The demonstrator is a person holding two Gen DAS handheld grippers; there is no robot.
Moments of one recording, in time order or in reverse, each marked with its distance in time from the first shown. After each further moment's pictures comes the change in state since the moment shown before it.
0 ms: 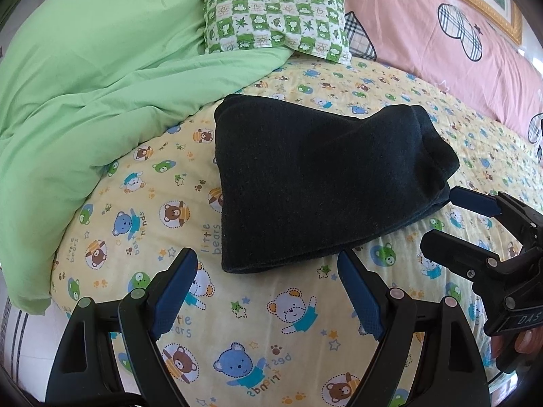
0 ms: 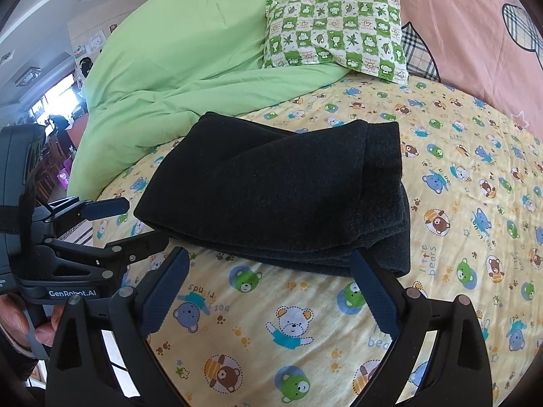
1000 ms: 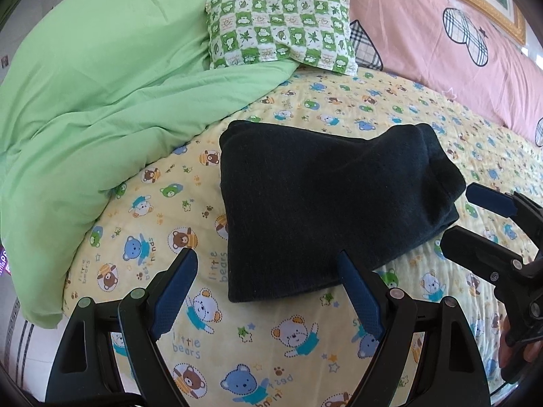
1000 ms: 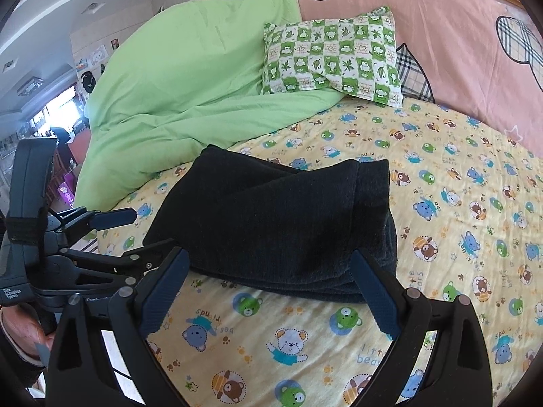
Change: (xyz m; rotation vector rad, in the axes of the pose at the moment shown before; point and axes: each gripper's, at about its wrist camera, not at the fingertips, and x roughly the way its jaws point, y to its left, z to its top) left arm 0.000 -0.001 0.021 0.008 -0.034 0.041; right arm -0.016 0.001 0.018 0.008 -0.074 -0.003
